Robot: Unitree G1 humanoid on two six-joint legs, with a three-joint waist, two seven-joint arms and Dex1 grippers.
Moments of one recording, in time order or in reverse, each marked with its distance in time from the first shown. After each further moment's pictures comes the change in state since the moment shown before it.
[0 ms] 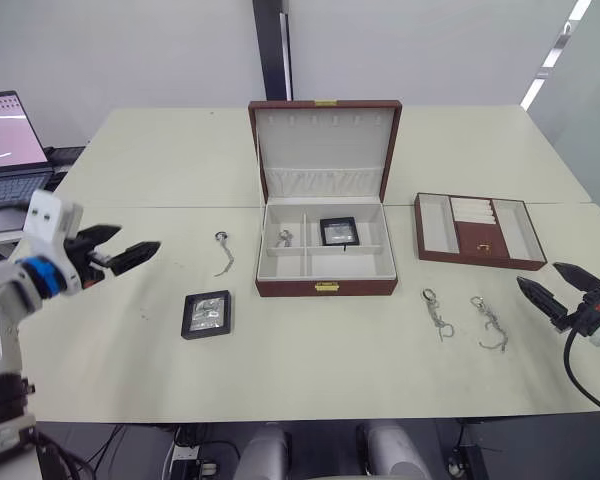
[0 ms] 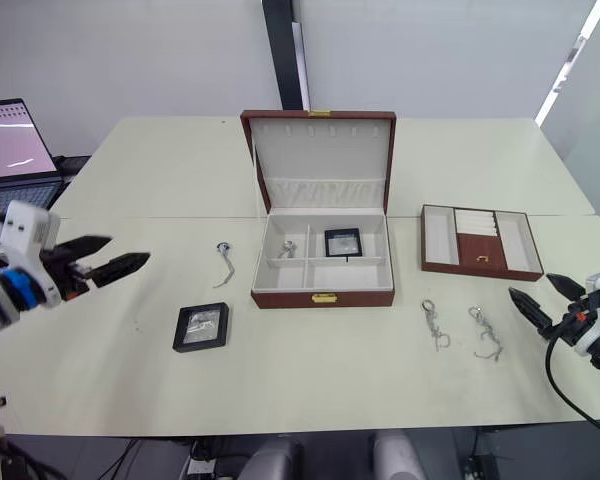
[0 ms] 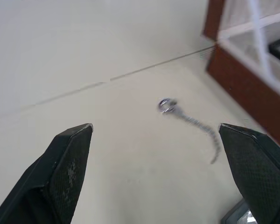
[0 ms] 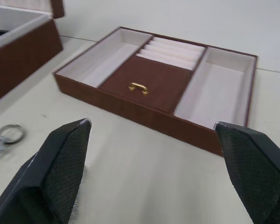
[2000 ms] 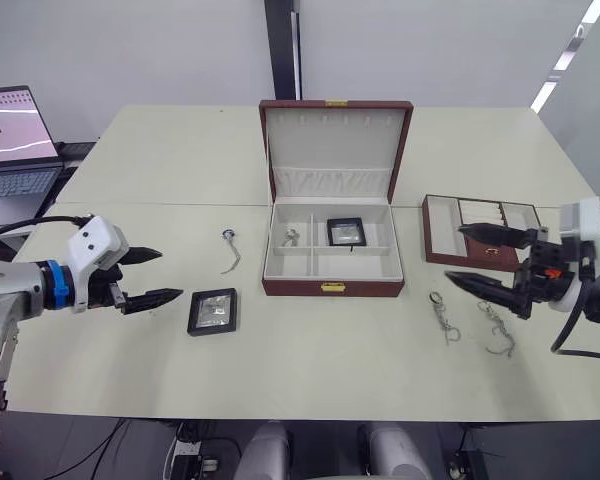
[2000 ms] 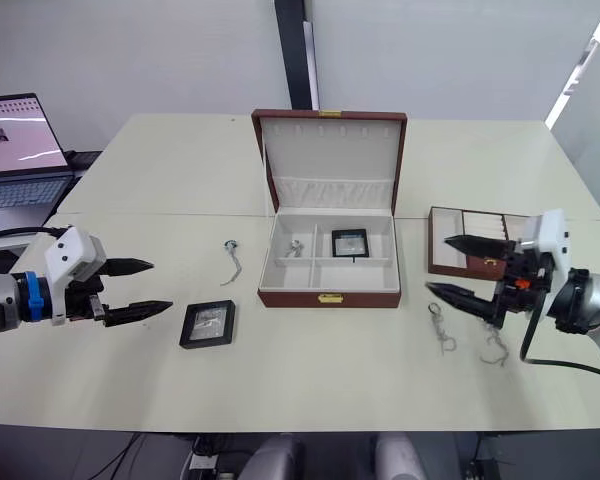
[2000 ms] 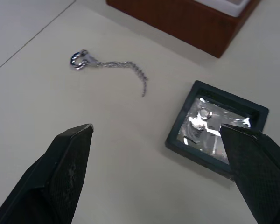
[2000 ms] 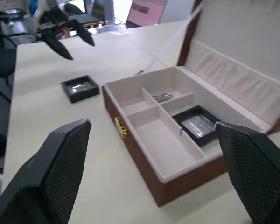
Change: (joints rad) left arm -0.043 0.294 -0.401 0.064 -0.052 -0.343 -0.447; right arm -0.181 -0.174 0.220 -0.548 0.280 0.309 0.252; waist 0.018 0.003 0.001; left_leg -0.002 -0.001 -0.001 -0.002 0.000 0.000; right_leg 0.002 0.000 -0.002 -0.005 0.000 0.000
